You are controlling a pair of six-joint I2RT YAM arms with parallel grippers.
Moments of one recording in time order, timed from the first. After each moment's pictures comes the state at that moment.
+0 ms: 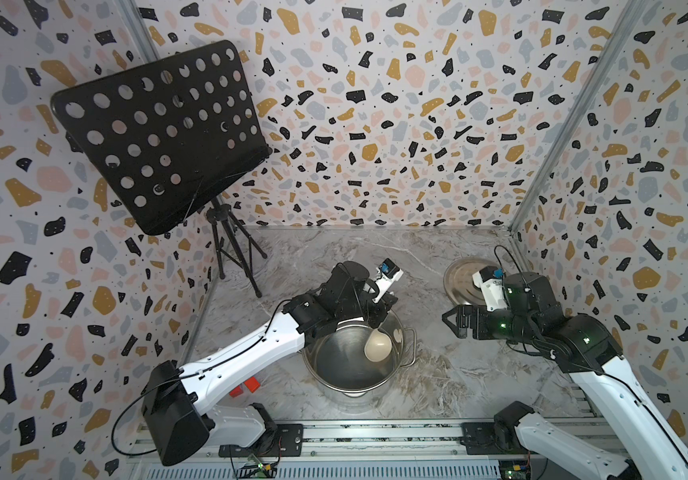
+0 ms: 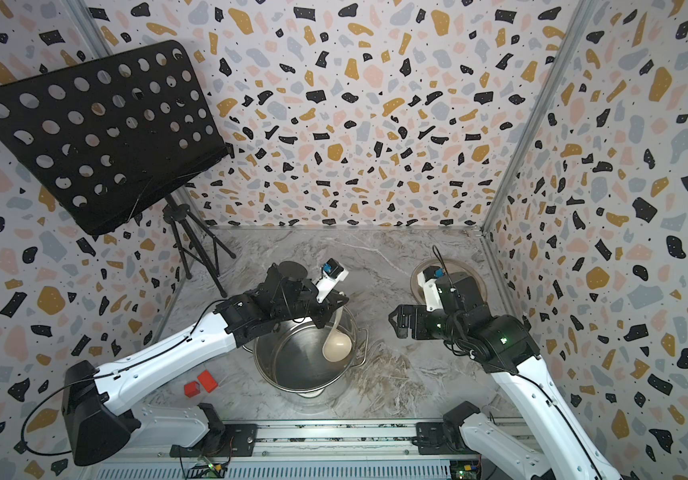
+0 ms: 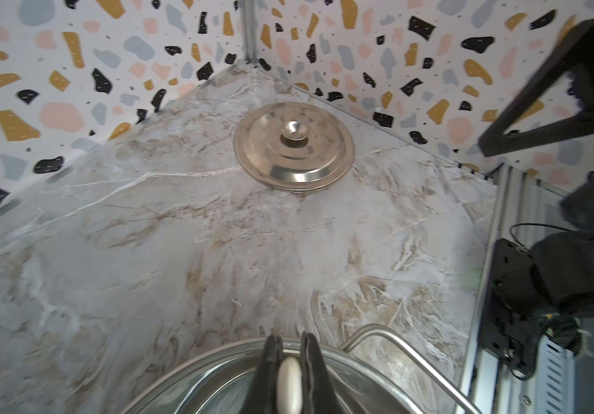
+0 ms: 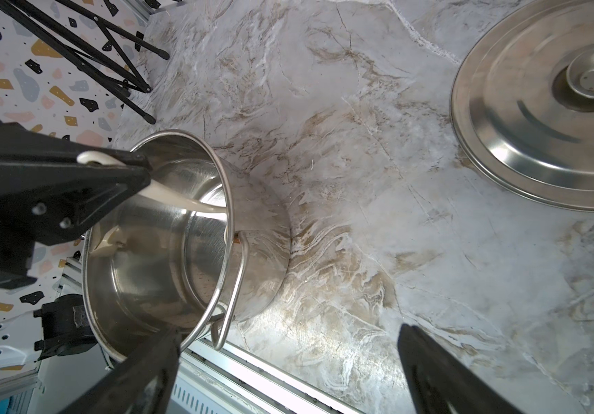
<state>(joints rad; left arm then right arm) -0.85 1.31 1.15 -0.36 0.23 0.01 0.51 0.88 1.20 -1.11 -0.19 0.45</state>
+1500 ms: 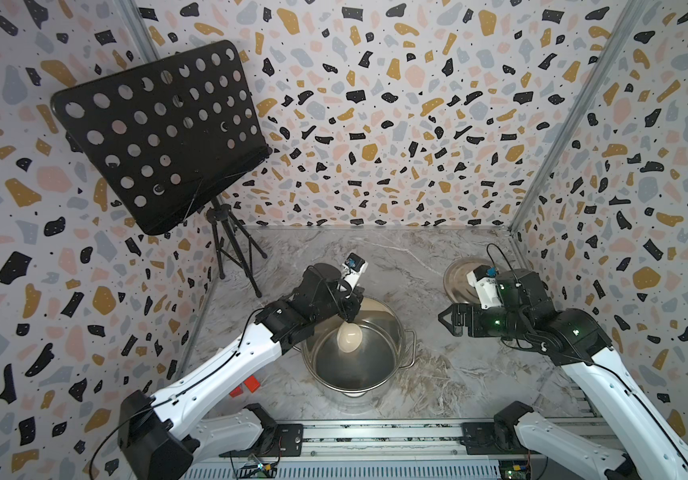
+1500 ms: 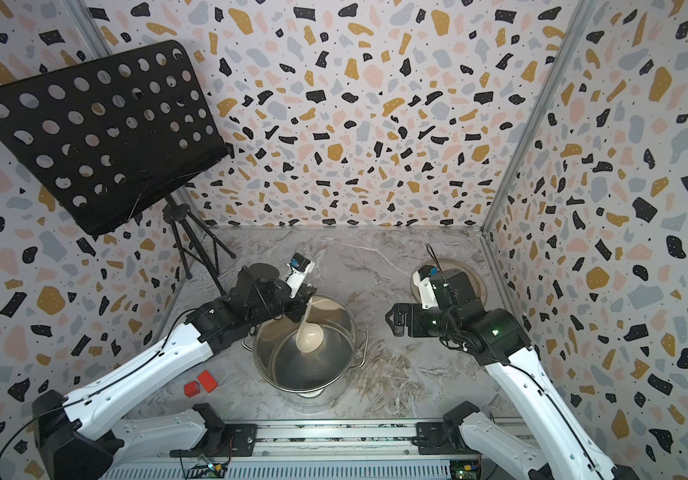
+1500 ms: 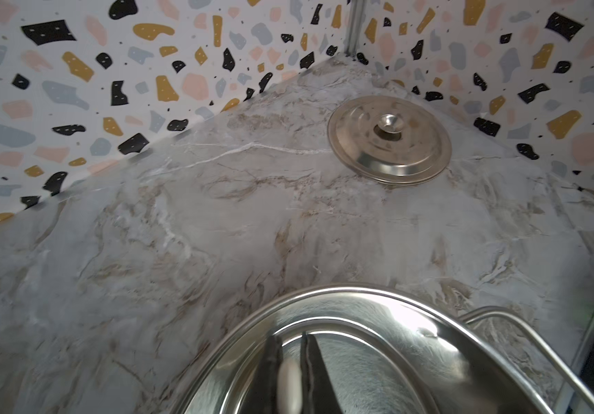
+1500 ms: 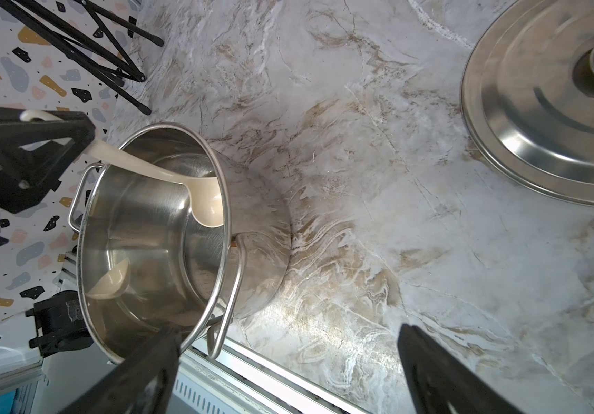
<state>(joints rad) -0.72 1.20 1.06 -0.38 0.07 -0.02 0.51 0.92 1.20 -1.10 -0.21 0.45</state>
